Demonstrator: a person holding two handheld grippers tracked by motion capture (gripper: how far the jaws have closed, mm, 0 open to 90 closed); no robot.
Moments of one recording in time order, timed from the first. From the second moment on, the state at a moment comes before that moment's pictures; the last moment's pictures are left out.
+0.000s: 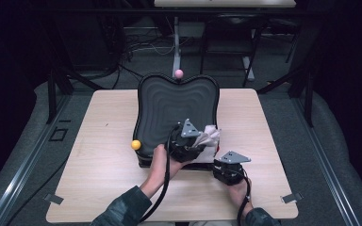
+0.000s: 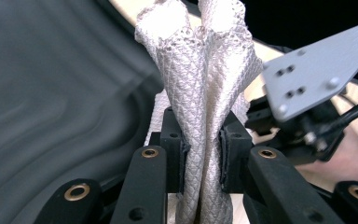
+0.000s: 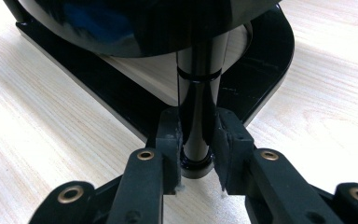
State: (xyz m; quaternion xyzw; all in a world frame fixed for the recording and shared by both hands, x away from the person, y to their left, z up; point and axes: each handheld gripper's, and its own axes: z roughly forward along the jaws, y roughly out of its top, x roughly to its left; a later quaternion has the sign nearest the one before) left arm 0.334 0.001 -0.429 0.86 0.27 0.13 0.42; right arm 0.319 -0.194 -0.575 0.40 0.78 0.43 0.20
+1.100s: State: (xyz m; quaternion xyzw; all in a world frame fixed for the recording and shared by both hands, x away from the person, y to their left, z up) left arm 0.346 -0.009 -0.429 0.86 0.27 0.12 0.42; right arm 0.319 -0.194 -0.573 0.40 0.79 0.42 0.20
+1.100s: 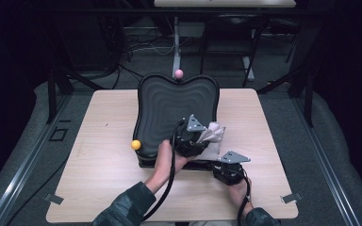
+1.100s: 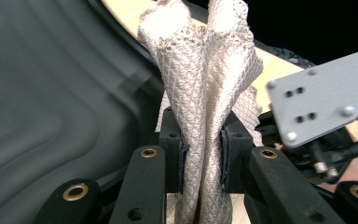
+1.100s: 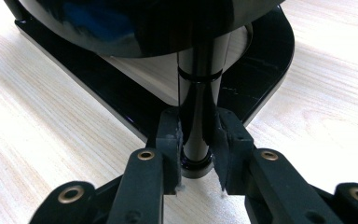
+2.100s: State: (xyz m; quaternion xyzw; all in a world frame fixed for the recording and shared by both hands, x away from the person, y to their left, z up) left arm 0.369 0.020 -0.436 0.85 0.32 0.16 0.38; right arm 0.319 -0.192 -0.573 0.39 0.79 0.42 0.20
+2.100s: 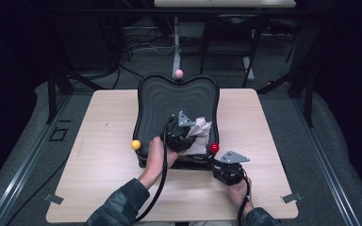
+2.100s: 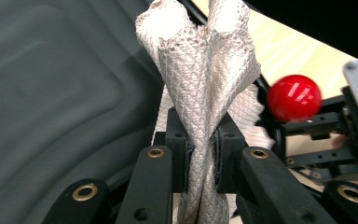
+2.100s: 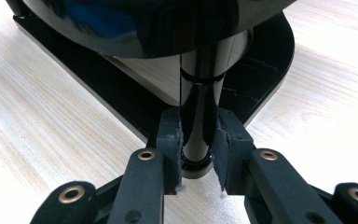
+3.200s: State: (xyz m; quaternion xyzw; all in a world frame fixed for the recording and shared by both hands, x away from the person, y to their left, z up) left arm 0.493 -0.002 -0.354 0.82 0.38 0.25 0.35; right arm 0.319 -0.192 -0.573 0.39 0.80 0.41 0.21
